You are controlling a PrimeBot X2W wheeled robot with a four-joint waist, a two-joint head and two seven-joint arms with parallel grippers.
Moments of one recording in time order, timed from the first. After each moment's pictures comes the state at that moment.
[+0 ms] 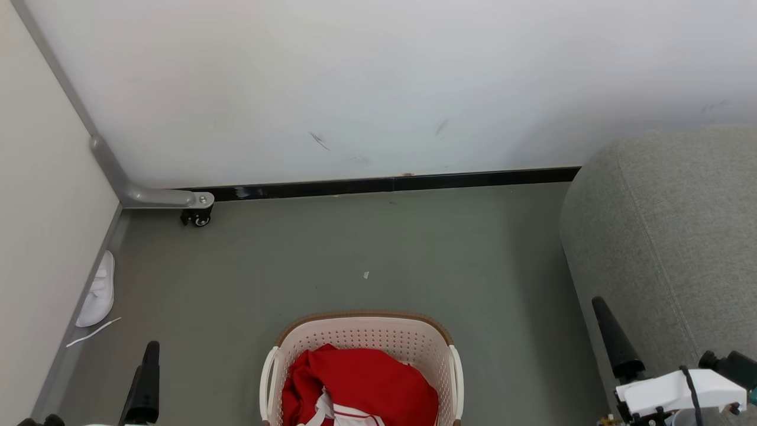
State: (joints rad) left arm 0.02 0.11 0.01 0.24 -1.34 -0.12 -0.06; right arm 0.01 -0.03 -0.02 0.17 1.12 0.13 -0.05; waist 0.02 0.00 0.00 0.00
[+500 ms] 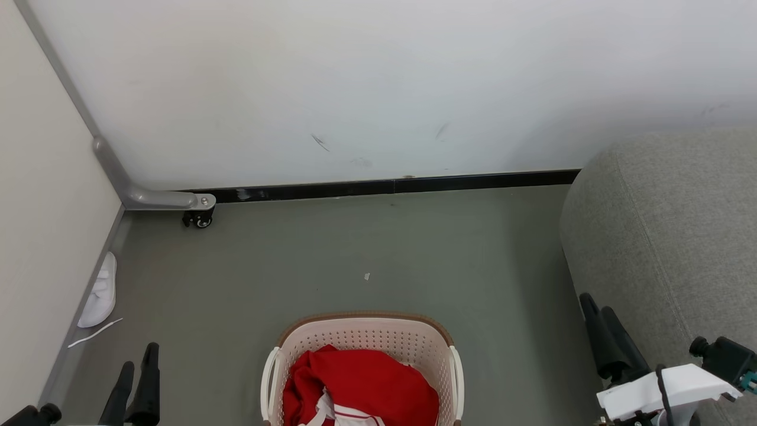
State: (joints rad) left arm 0.03 0.17 -0.03 0.24 -1.09 -0.13 -0.12; right arm 0.02 -0.04 0.01 0.13 0.83 0.13 -0.11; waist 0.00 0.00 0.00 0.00
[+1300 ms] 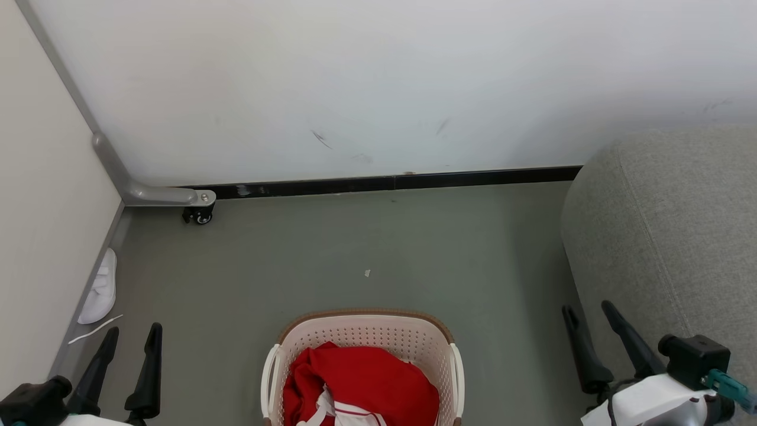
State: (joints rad) left arm 0.03 0.22 -0.02 0.15 -0.60 -0.13 -0.20; right arm 0.04 -0.07 0.04 0.10 0.27 0.13 -0.20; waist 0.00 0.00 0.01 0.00
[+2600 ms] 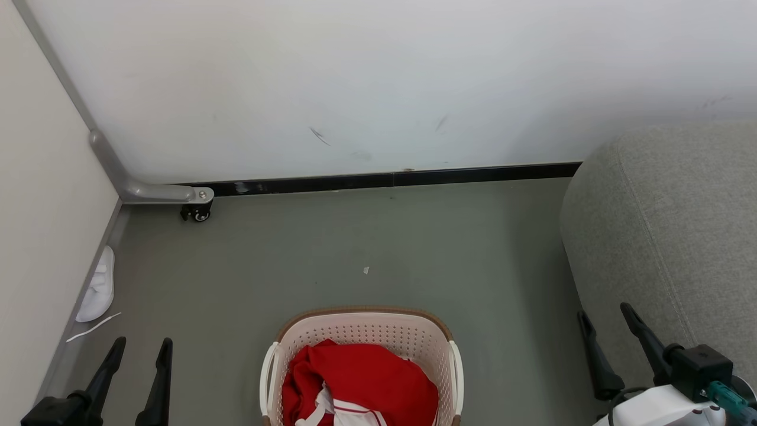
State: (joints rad) left arm 0.07 0.20 0.00 0.15 -0.38 -0.13 -0.25; right arm 0.06 -0.04 -0.05 0.10 0.03 0.13 -0.25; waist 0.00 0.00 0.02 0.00
